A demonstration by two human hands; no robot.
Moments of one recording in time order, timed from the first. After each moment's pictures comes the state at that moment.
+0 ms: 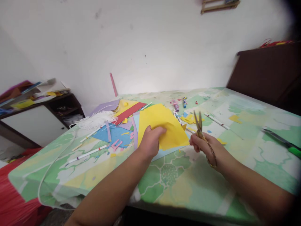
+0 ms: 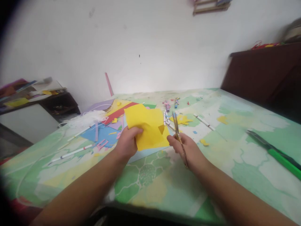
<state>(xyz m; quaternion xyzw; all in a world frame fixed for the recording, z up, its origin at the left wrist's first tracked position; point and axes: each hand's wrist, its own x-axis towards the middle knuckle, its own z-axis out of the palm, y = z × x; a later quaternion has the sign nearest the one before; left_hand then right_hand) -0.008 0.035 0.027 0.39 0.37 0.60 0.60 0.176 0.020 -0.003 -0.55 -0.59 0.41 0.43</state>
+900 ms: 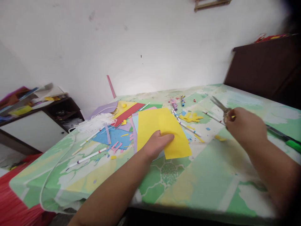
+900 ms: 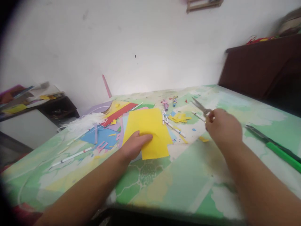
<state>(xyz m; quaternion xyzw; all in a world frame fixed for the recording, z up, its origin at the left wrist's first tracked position) -0.009 0.037 0.014 0.51 0.46 0.39 0.61 0.256 0.060 0.025 -0.80 -0.52 -0.06 0.28</state>
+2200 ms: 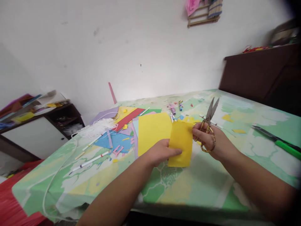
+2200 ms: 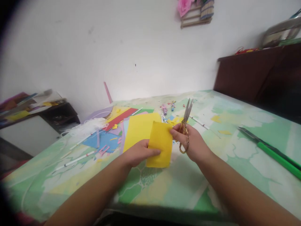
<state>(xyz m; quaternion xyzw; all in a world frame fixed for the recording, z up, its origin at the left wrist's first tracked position) -0.007 0.022 0.016 0.56 0.40 0.28 0.67 0.182 0.028 0.009 -0.45 -0.54 0.43 0.57</state>
